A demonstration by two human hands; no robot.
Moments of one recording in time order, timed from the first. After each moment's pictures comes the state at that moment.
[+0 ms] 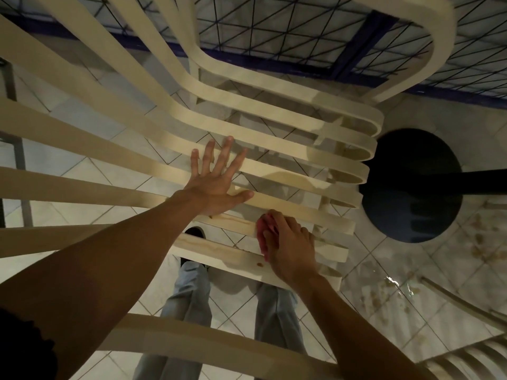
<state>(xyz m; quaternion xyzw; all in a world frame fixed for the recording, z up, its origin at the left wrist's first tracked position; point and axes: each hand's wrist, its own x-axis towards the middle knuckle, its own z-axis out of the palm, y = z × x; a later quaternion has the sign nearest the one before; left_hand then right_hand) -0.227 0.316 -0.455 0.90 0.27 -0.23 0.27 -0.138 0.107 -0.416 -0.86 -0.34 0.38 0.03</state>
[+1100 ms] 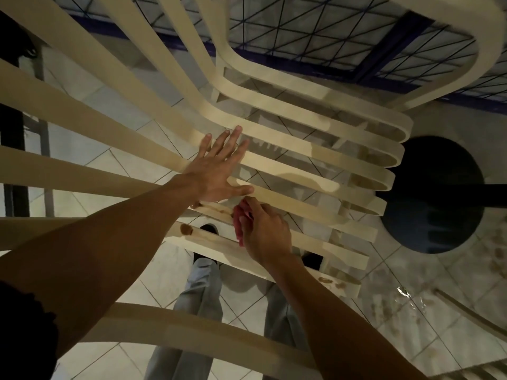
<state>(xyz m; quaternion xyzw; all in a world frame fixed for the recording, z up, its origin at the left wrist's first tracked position) -0.255 0.365 -0.462 0.92 0.23 -0.23 0.21 -0.187 0.181 -0.424 -0.83 -0.40 0.38 0.07</state>
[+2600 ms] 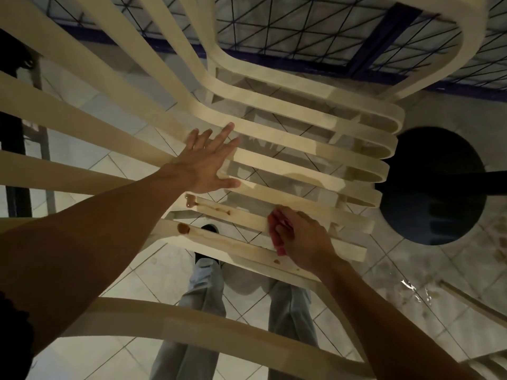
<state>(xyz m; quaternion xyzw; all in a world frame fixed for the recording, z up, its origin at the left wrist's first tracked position) -0.251 0.377 -0.443 0.92 0.22 -0.25 0.18 -0.125 0.114 -0.431 -0.81 -0.39 0.43 0.11</state>
